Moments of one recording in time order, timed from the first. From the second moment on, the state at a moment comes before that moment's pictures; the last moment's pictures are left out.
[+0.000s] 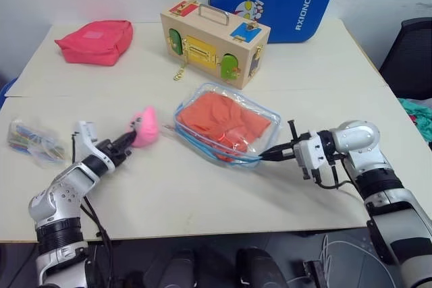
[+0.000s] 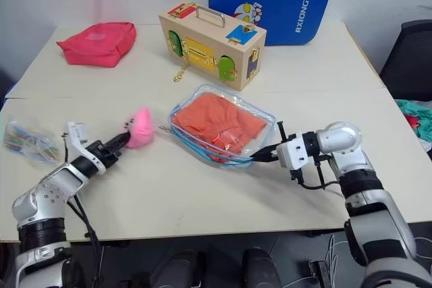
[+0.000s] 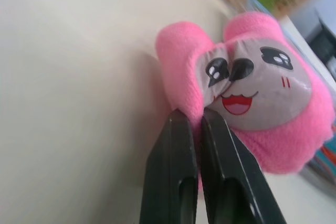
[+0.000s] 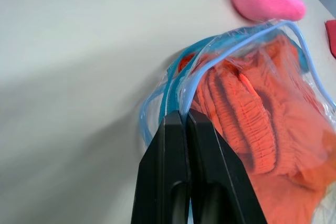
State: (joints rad) left arm -0.38 0.43 0.56 0.22 -0.68 0.74 -0.41; right arm -0.76 -0.66 0.26 0.70 0.26 -0.86 1.53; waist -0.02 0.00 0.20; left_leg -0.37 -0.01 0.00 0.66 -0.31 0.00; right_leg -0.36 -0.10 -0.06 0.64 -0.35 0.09
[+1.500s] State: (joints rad) left arm -0.85 0.51 -0.17 0.76 0.04 -0.60 -1.02; right arm 0.12 -0.76 -0.18 -0.39 0.53 0.02 1.06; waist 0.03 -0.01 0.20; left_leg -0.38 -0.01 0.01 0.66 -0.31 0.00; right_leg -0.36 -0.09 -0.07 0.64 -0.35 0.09
